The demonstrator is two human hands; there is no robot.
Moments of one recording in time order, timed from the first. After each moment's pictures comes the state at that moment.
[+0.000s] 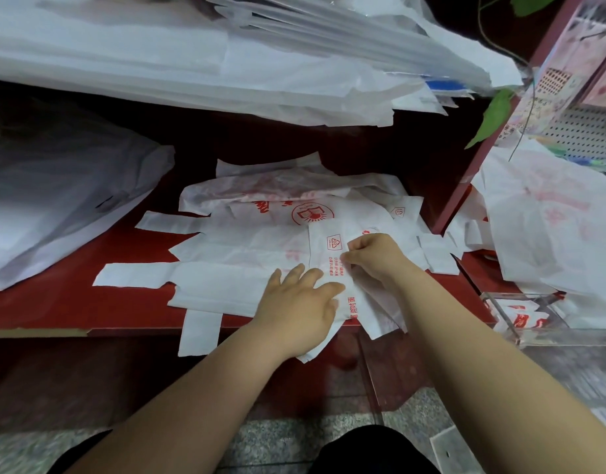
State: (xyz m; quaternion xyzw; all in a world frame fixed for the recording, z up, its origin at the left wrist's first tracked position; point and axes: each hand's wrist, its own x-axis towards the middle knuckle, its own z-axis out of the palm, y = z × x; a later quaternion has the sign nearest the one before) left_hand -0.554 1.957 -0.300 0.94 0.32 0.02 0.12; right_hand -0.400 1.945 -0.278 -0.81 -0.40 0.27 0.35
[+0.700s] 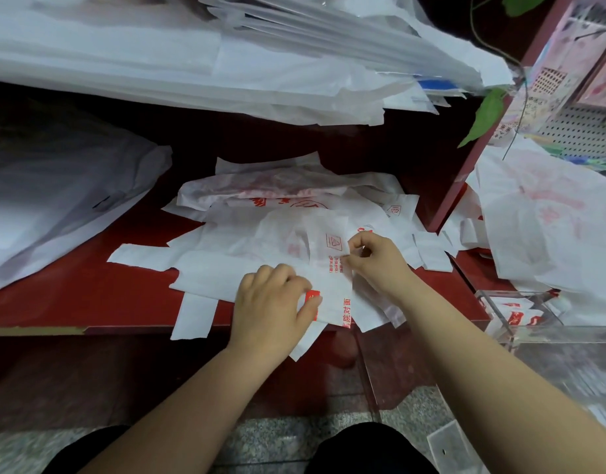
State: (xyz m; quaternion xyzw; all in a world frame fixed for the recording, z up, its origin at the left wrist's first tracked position) left_hand -0.567 1.960 -0.330 0.88 0.33 0.34 -0.01; right_hand -0.399 1.927 -0.285 -0.74 -0.49 0.21 0.41
